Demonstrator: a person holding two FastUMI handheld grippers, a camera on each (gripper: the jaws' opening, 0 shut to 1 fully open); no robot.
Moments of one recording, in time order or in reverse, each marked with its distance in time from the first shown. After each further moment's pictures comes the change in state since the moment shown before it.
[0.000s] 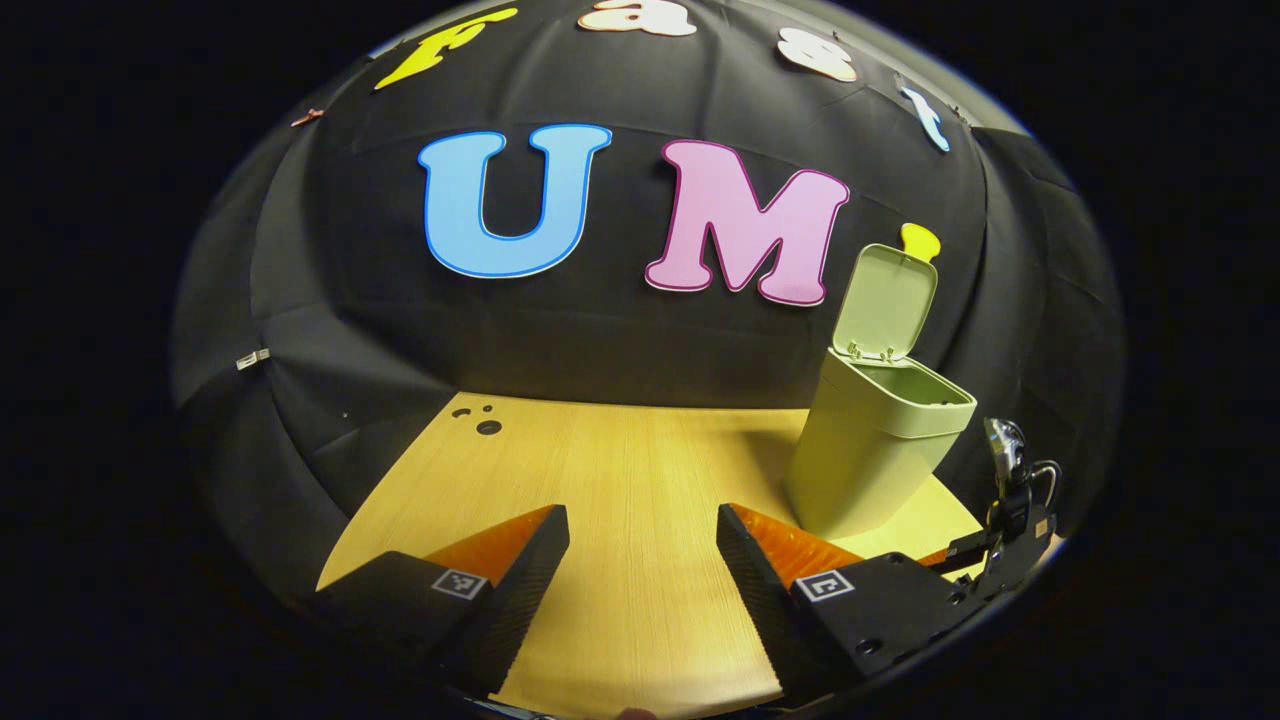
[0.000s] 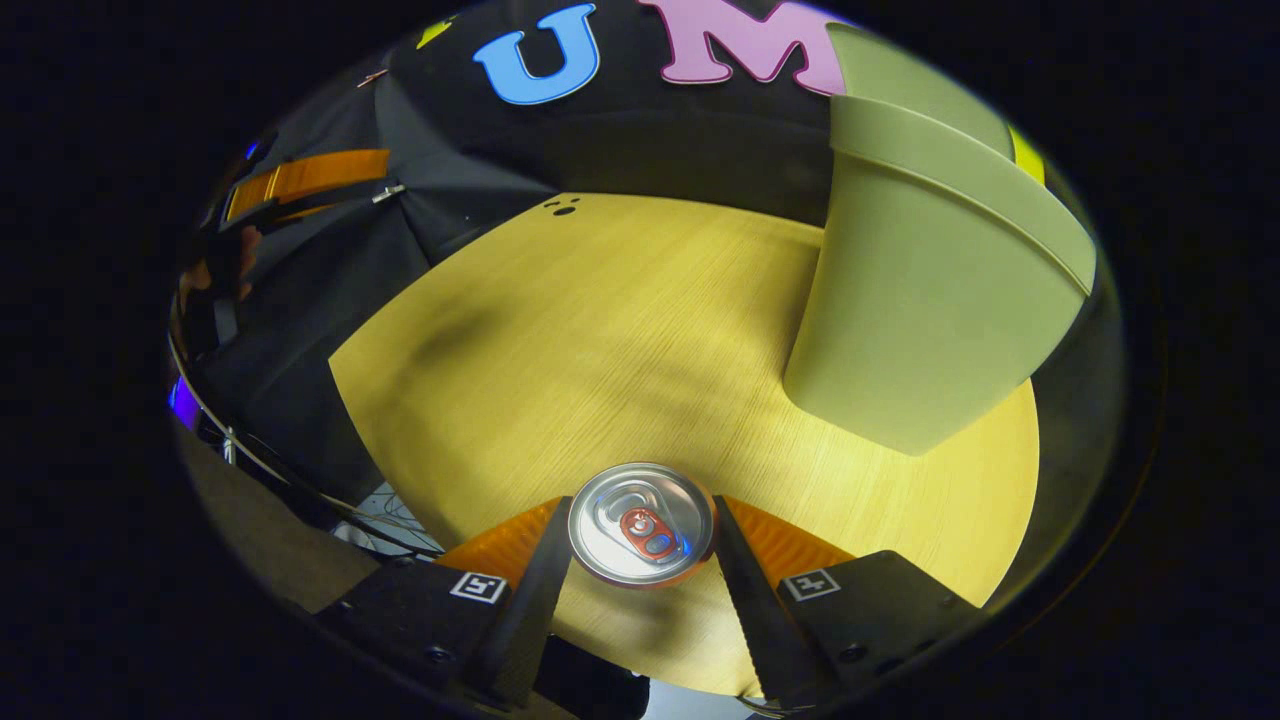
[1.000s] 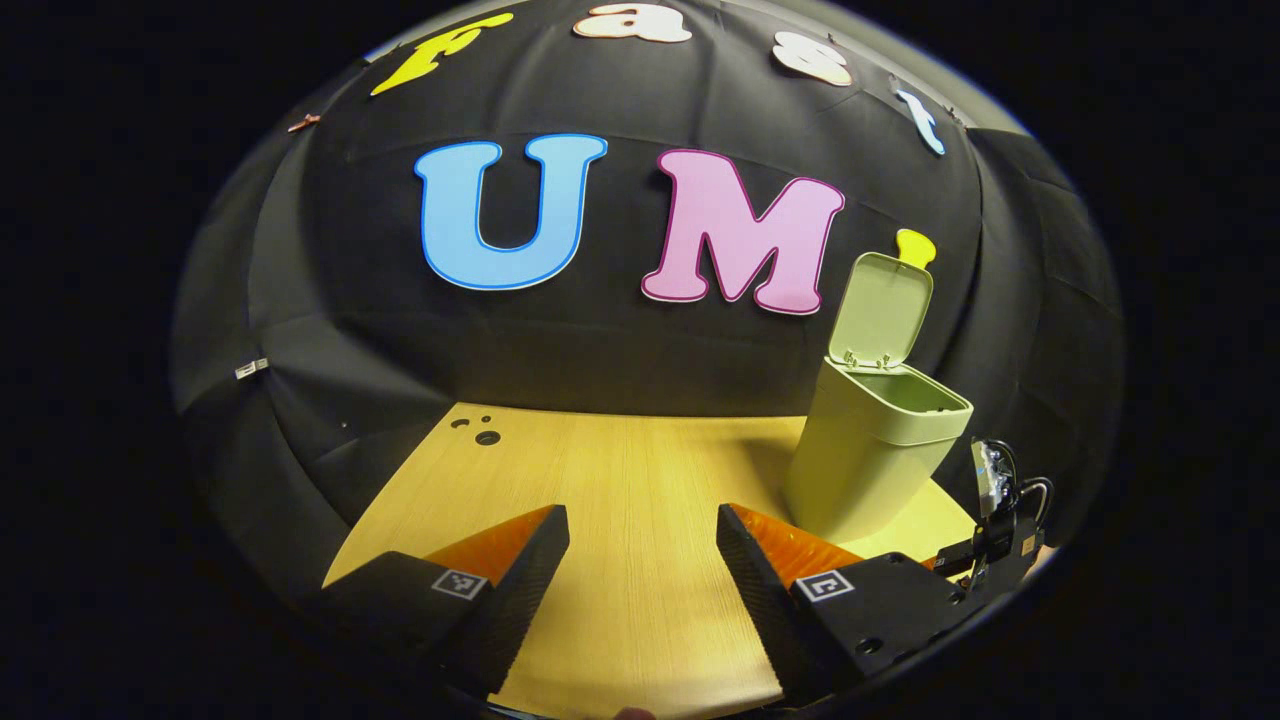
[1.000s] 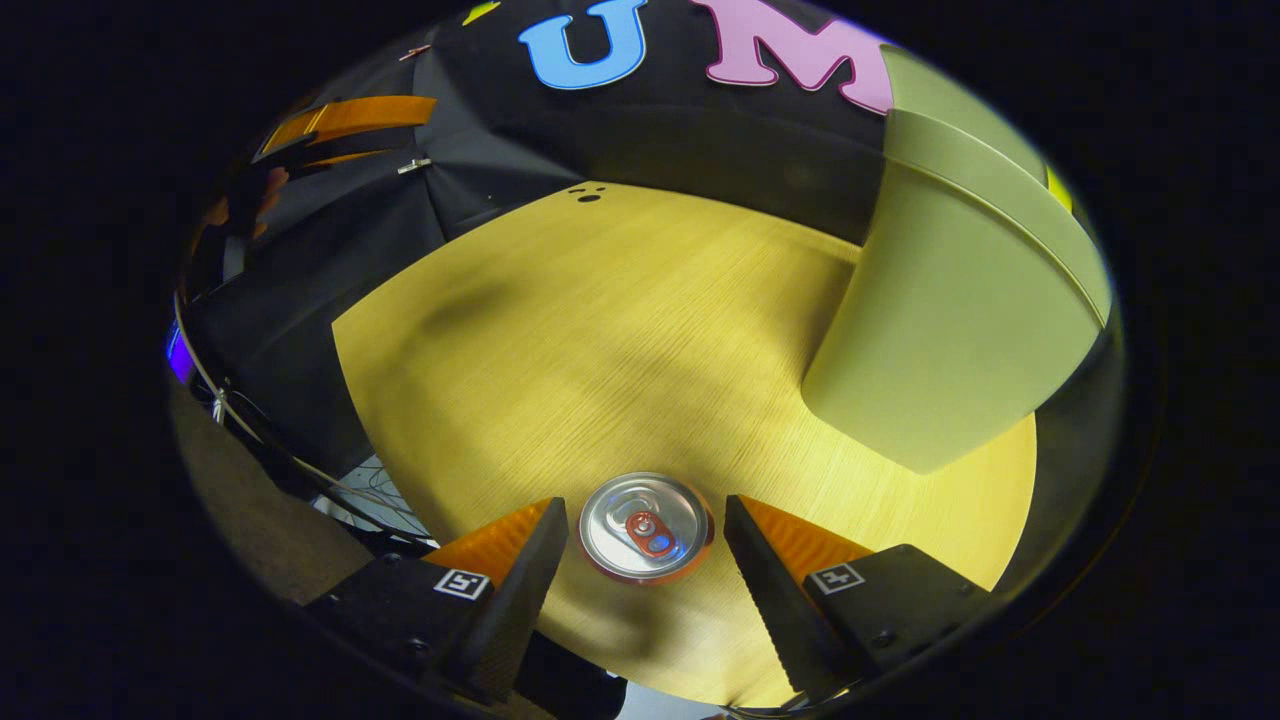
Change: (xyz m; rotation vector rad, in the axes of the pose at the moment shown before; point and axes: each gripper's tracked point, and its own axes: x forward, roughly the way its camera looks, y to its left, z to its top) left arm -0.001 0.002 0.008 0.009 -0.024 -0.003; right arm 0.020 0.010 -0.026 -0.107 0.027 0.000
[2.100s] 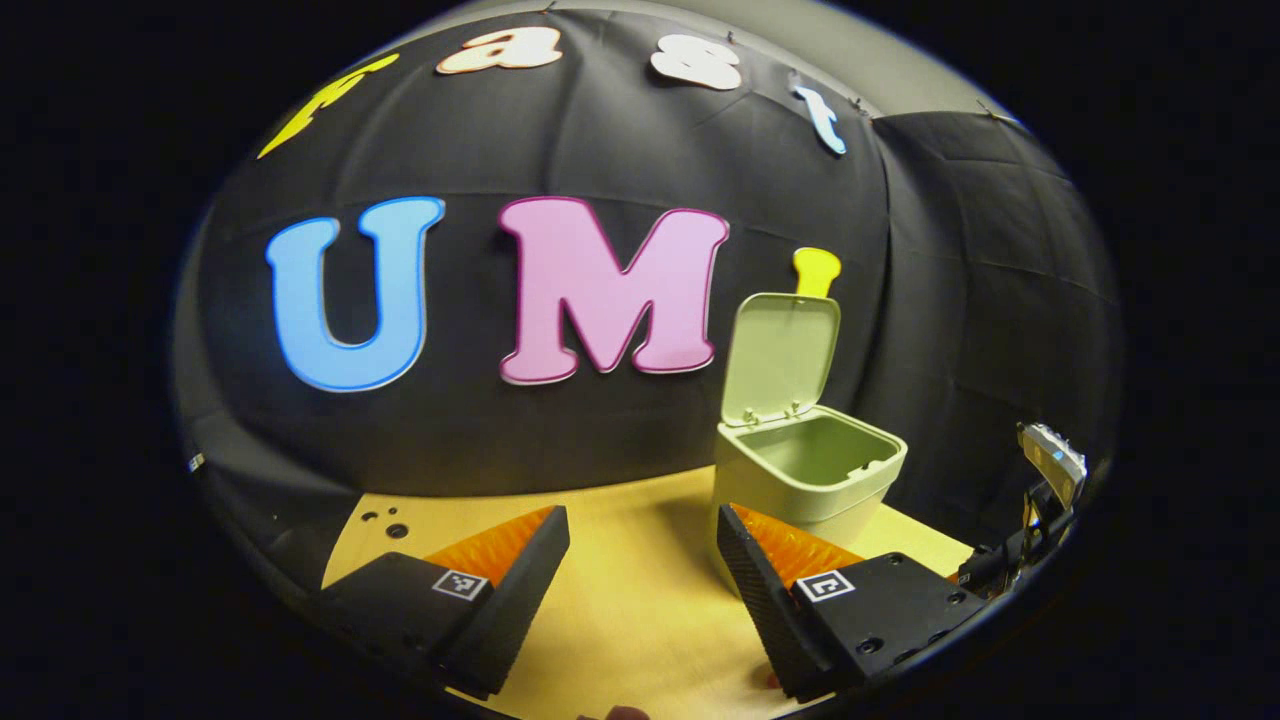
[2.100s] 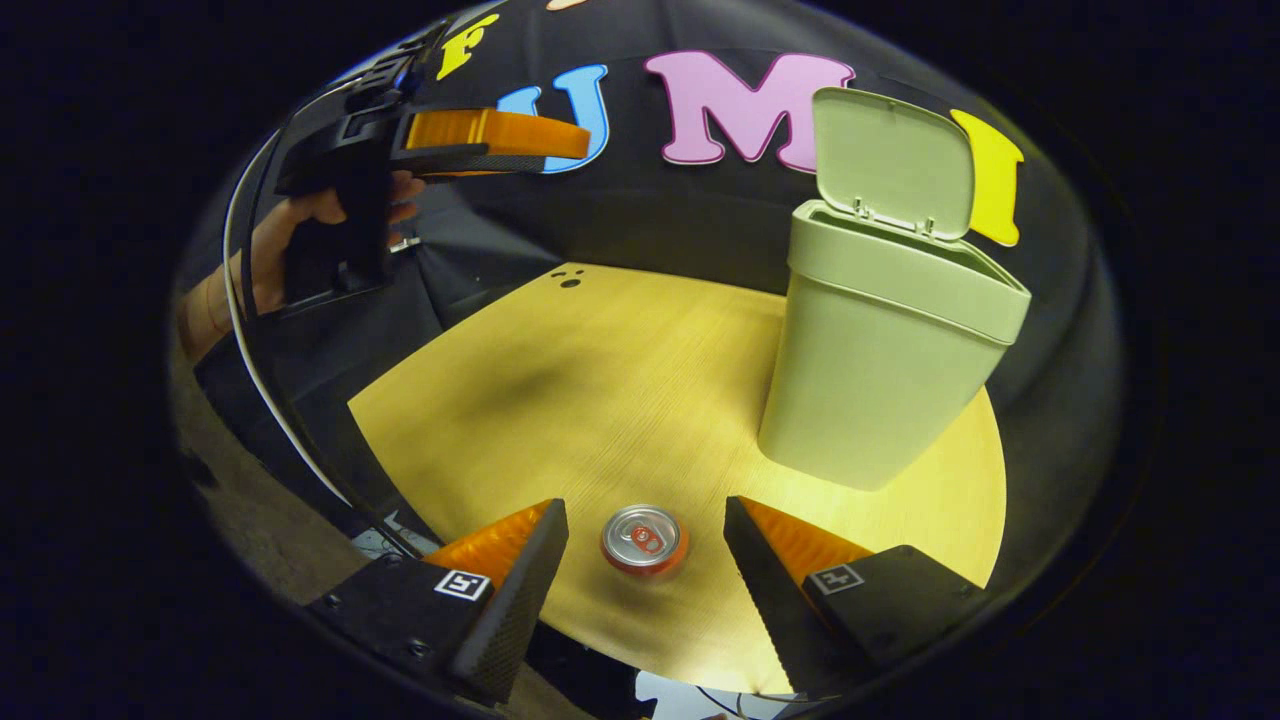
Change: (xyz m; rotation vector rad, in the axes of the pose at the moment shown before) left arm 0.049 -0.100 0.071 0.148 -0.112 -0.214; right arm -0.079 -0.004 0.043 0.075 -0.209 -0.040
